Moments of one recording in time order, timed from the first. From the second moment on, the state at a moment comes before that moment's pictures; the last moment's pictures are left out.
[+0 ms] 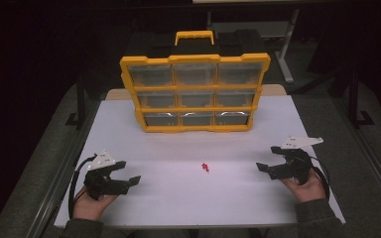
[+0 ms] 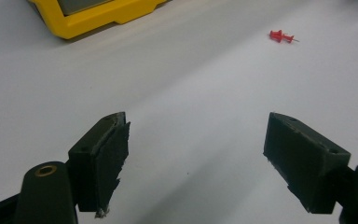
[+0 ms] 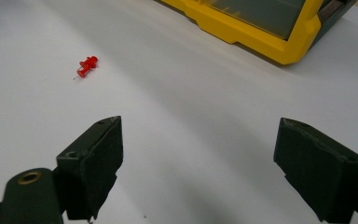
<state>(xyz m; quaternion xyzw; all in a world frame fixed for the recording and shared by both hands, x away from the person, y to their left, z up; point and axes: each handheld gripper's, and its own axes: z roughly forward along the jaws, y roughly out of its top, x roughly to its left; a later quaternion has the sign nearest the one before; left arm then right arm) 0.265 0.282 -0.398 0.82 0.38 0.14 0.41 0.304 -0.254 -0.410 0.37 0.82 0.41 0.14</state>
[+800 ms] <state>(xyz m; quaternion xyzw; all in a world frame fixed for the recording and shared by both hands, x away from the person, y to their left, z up) 0.281 0.254 -0.382 0.82 0.33 0.07 0.46 0.304 -0.255 -0.408 0.37 0.82 0.41 0.14</state>
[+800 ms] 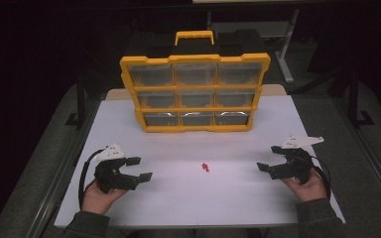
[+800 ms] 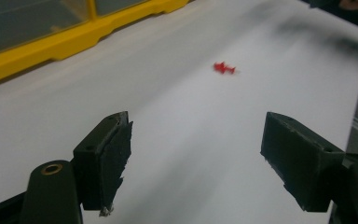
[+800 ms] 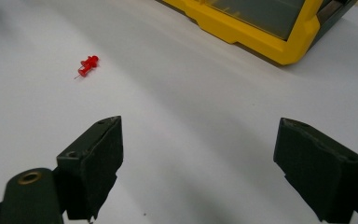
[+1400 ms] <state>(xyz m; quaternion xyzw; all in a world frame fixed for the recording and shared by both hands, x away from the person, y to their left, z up) 0.317 0.195 -0.365 0.83 0.29 0.01 0.48 0.307 -0.259 -0.410 0.37 0.82 0.41 0.13</state>
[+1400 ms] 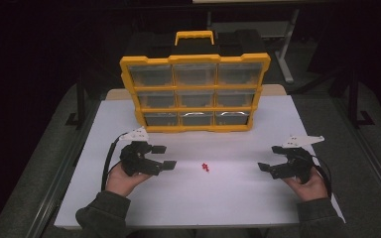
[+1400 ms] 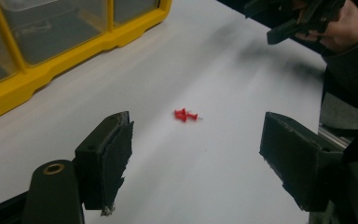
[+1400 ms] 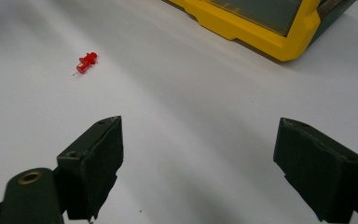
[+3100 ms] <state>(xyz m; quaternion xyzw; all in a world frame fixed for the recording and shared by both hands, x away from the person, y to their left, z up) 0.415 0.053 -0.340 0.69 0.42 -0.05 0.58 0.308 -0.264 -0.411 0.38 0.82 0.42 0.13</state>
